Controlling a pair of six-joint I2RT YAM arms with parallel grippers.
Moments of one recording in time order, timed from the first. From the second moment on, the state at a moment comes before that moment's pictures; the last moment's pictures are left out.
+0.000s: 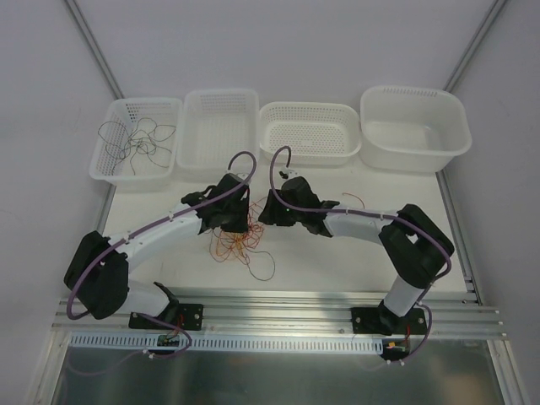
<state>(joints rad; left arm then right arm) -0.69 1.37 0.91 -0.54 -0.02 -0.55 0.82 1.70 0.93 0.09 -0.07 0.74</state>
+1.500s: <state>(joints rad) -0.37 1.16 0.67 -0.55 -0.01 -0.59 0.30 1.06 1.42 -0.83 0.08 0.38</state>
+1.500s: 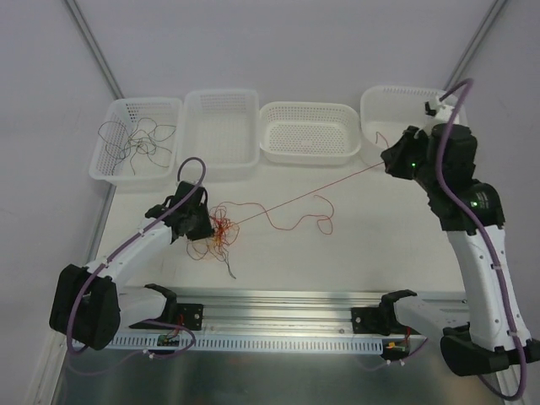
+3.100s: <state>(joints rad) -0.51 0.99 0.84 -0.62 0.32 -0.44 0.64 1.08 0.97 -0.62 -0.24 0.36</state>
